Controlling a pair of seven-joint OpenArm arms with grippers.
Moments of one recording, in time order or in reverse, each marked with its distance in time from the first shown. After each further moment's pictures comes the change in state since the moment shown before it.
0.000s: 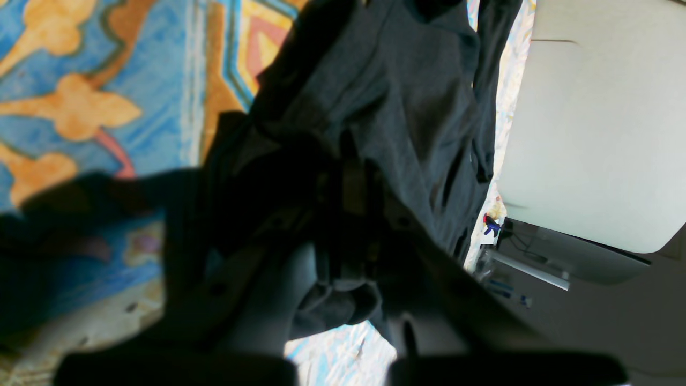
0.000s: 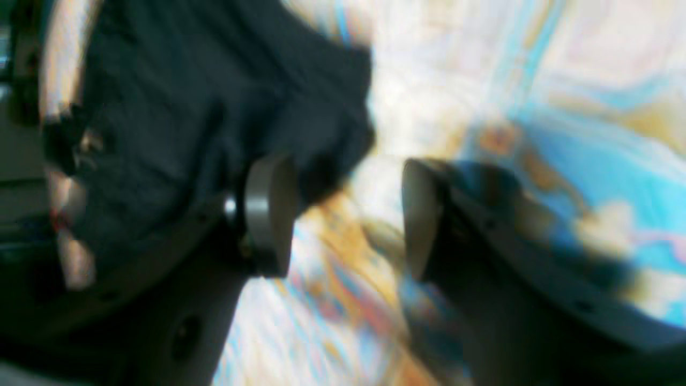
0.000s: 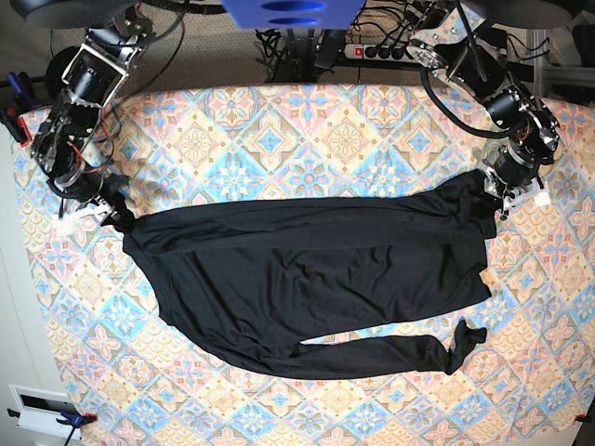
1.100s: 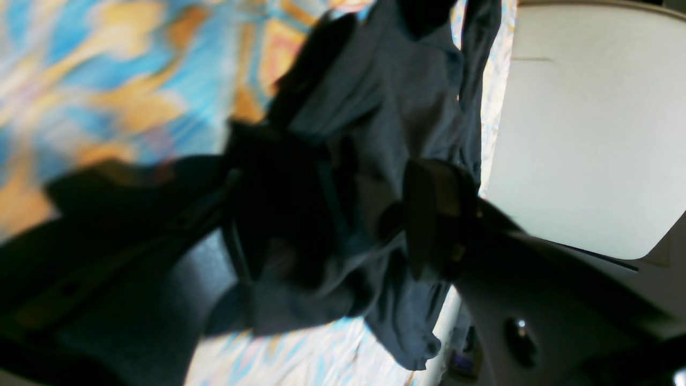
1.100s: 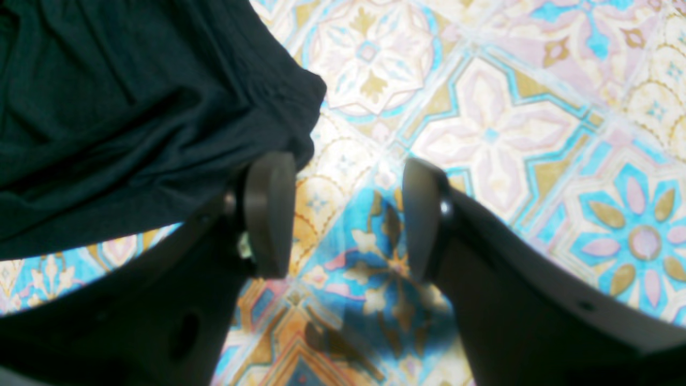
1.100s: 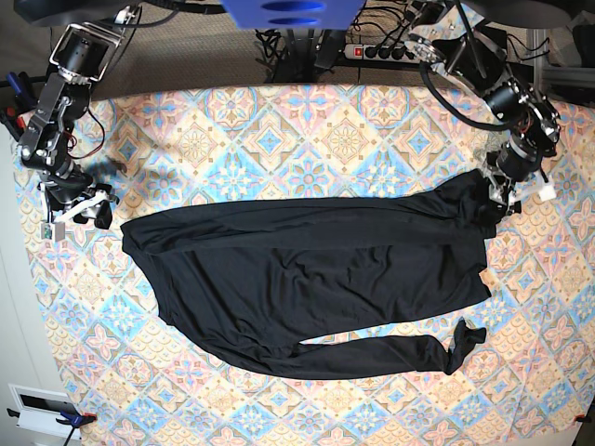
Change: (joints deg) left arm 1.1 0.4 -0.3 1.1 -1.7 -0.2 -1.1; right arm -9.6 3.5 -7.3 21.3 -17.7 -0.3 11.6
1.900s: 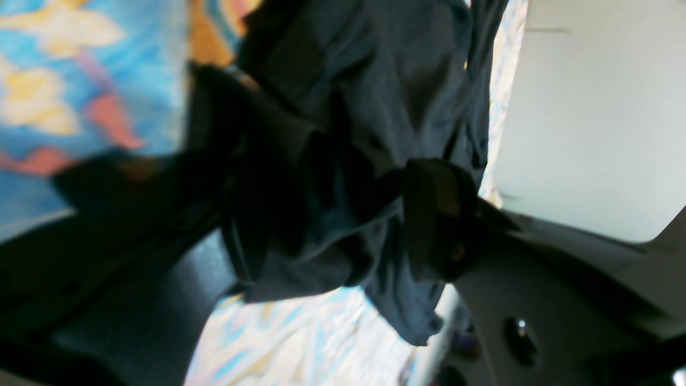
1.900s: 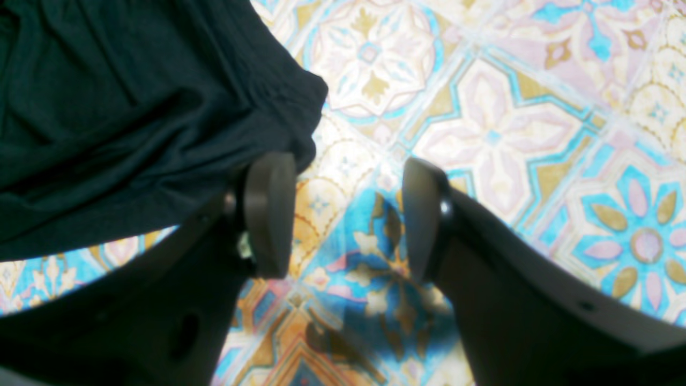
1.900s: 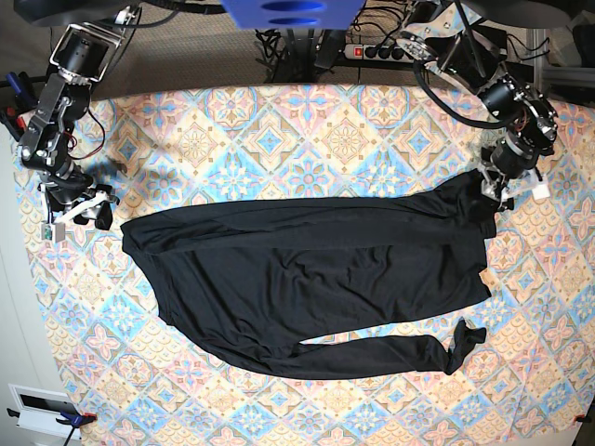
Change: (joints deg) left arm 1.2 1.5 -1.4 5.0 1.0 0.4 4.3; right arm 0.1 0.0 0.0 0.0 0.0 0.0 0.0
